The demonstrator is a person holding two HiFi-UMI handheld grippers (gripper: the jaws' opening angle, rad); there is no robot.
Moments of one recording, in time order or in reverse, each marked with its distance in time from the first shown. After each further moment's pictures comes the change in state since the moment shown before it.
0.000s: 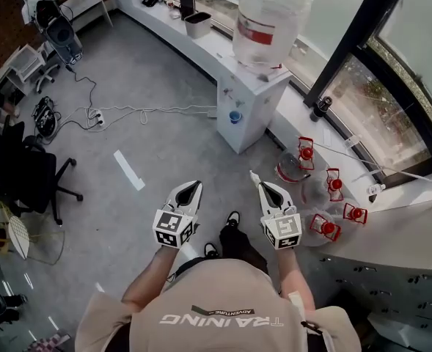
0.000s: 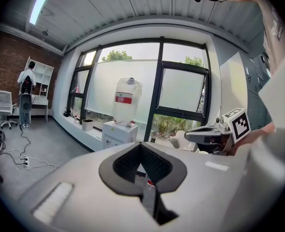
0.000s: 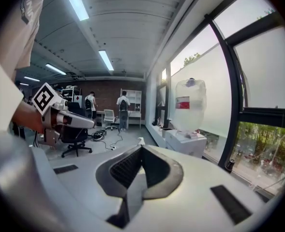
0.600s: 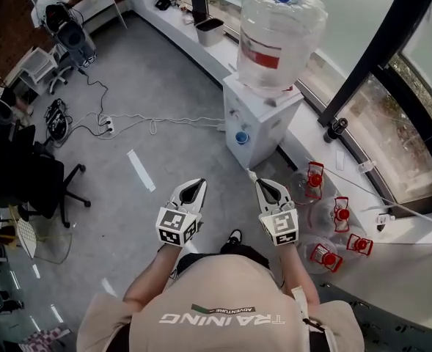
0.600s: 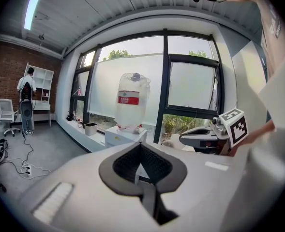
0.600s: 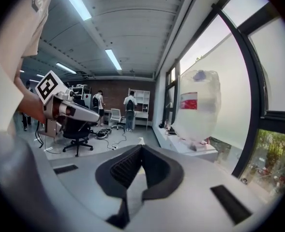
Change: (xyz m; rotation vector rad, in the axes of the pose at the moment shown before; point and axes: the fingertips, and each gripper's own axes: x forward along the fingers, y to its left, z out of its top) left arm 0.132 0.045 0.052 0.037 0.014 0.074; right arm 0.123 -0.099 0.016 -0.067 -0.015 0.126
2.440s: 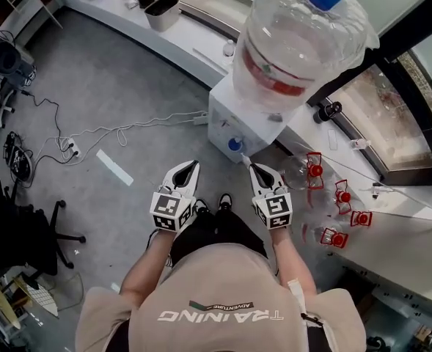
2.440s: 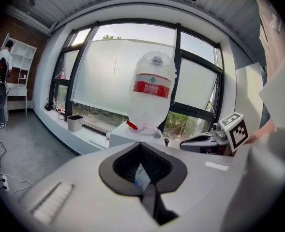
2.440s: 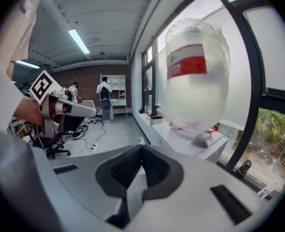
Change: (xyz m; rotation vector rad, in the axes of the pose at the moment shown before) left arm 0.195 0.203 0.024 -0.030 0.090 -0.242; right arm 0.228 -0.086 -0.014 0.200 0.187 -0.235
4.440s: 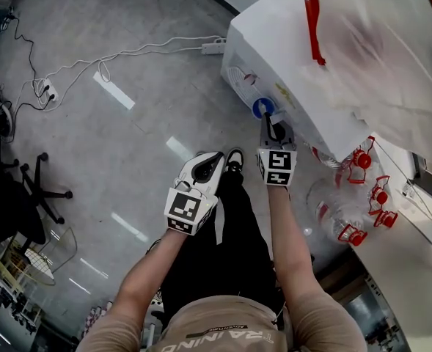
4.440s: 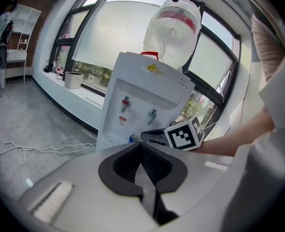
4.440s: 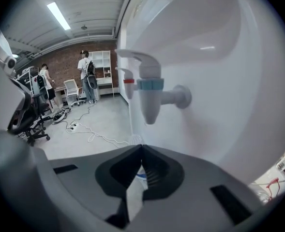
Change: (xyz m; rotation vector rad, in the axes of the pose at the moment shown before) left arm 0.143 0.031 -0.261 -0.160 0.249 -0.039; right arm 0.247 -0.075 -0.276 0.071 0.217 -0.104
